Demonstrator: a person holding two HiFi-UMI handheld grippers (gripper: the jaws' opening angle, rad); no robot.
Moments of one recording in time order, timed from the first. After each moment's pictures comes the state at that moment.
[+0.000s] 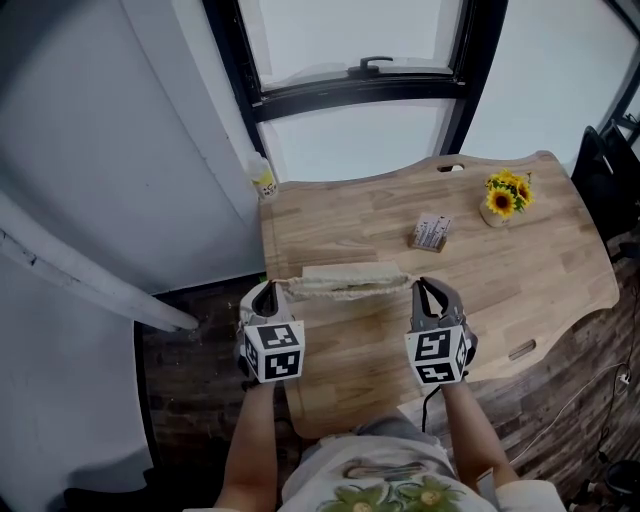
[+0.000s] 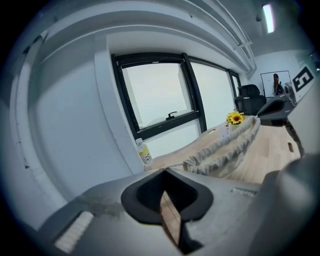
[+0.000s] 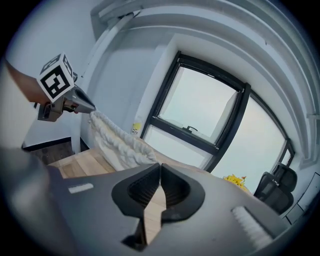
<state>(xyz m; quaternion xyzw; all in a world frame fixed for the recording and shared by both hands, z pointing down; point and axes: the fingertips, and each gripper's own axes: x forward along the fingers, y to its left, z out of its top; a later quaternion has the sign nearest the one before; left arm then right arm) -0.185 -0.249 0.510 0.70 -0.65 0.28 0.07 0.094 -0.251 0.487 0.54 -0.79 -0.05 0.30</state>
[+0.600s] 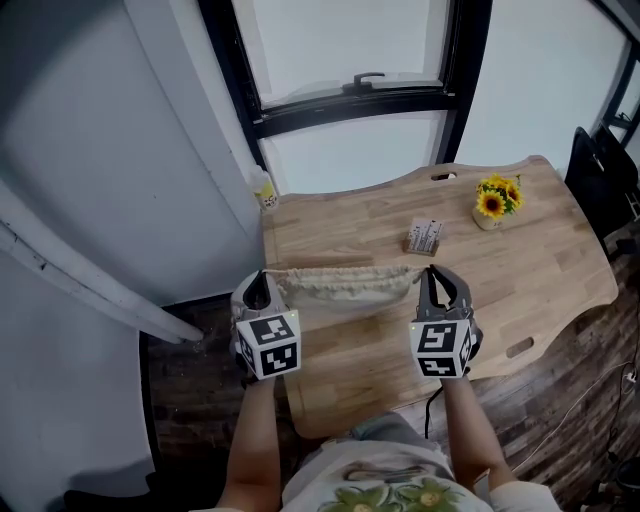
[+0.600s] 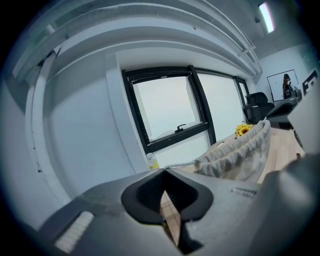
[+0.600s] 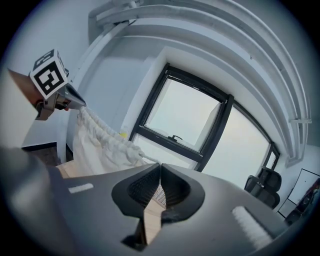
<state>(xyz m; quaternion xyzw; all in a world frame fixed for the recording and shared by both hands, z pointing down) -0.186 -0.241 0.441 0.68 -0.69 0.23 0.03 0.119 -0.242 0.427 0.60 -0.76 -0.08 0.25</state>
